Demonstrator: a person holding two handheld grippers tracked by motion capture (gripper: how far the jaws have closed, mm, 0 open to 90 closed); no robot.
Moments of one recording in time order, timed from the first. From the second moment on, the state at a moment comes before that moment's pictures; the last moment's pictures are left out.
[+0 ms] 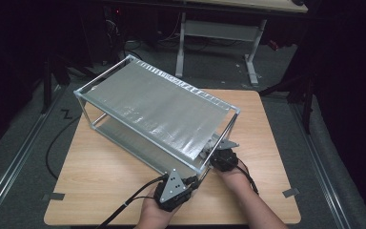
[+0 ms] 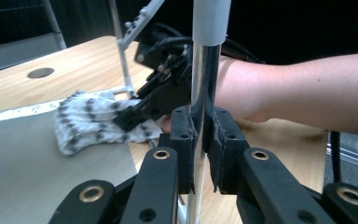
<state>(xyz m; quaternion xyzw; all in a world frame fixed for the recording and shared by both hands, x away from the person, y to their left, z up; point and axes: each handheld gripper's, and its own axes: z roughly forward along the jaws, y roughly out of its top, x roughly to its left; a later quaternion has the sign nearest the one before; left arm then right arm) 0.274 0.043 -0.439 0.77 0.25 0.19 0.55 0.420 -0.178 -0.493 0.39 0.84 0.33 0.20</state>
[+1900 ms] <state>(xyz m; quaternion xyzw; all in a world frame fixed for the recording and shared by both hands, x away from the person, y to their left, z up) 0.287 0.070 -0.447 0.76 0.25 0.18 0.57 0.313 -0.161 -0.493 0.28 0.87 0.37 0.14</state>
